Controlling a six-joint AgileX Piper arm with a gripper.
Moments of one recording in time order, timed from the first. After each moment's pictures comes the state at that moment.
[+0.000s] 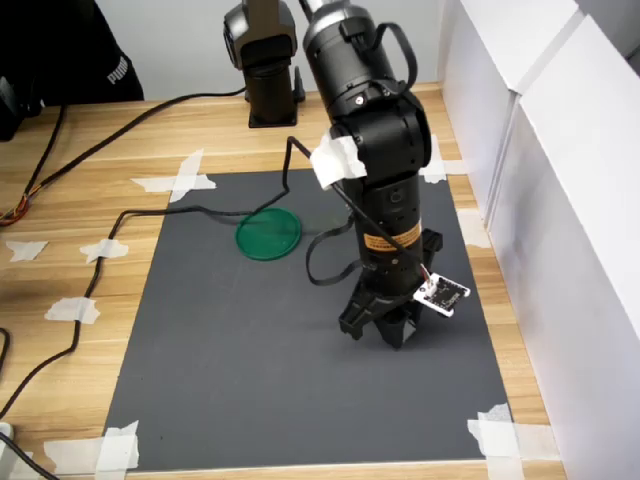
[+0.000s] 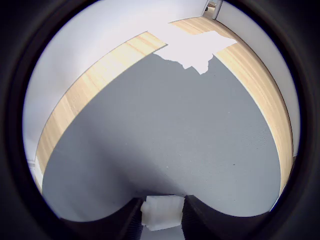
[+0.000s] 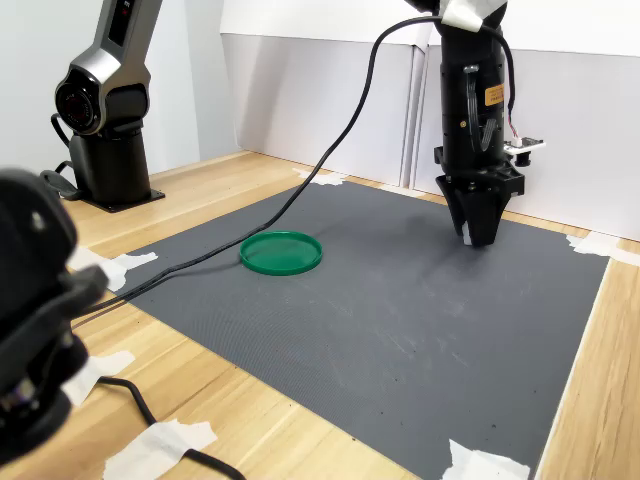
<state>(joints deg) 22.2 116.1 -87.8 2.5 43.0 -29.9</state>
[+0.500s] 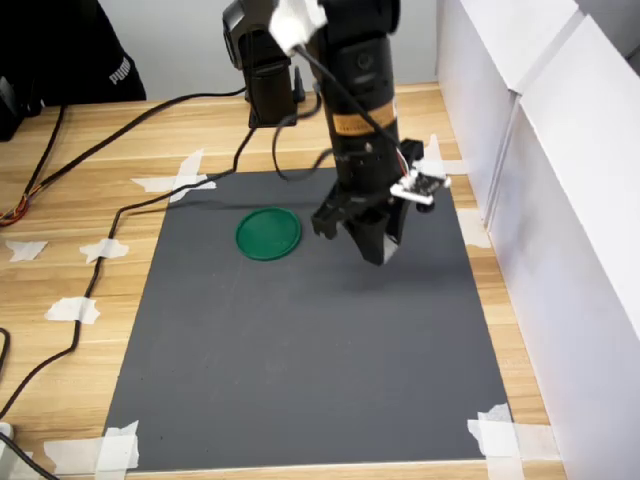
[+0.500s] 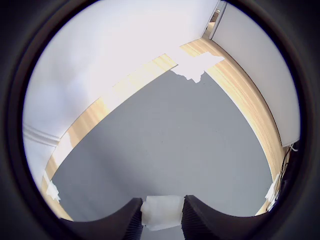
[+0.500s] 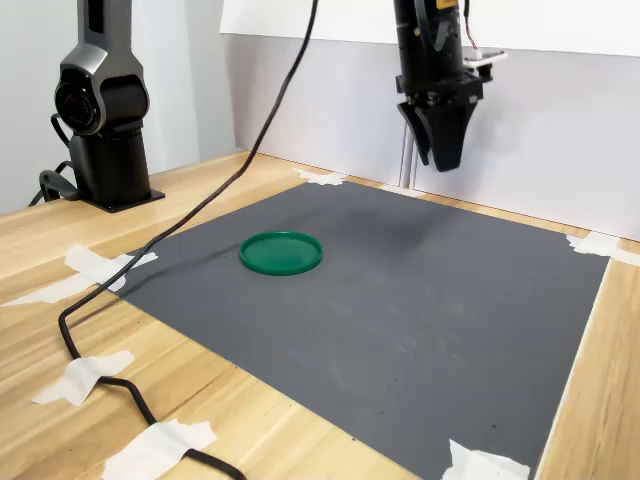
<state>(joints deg) 21.1 97.5 -77.2 3.0 48.8 -32.1</state>
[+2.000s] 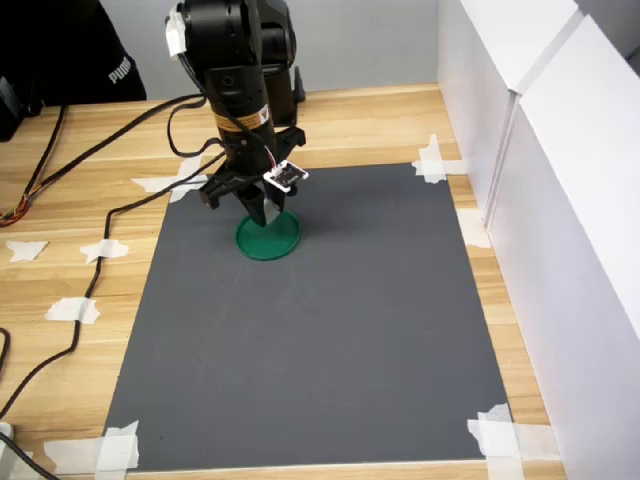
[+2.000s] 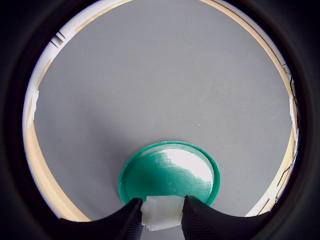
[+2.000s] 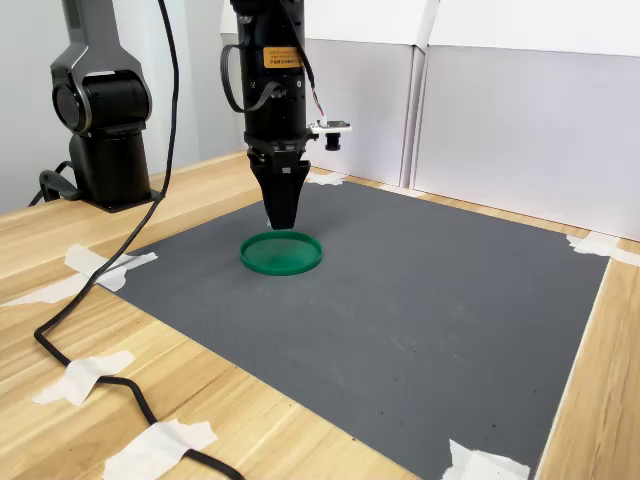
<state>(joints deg) 4.9 89.0 -51.3 -0.9 45.3 -43.9</state>
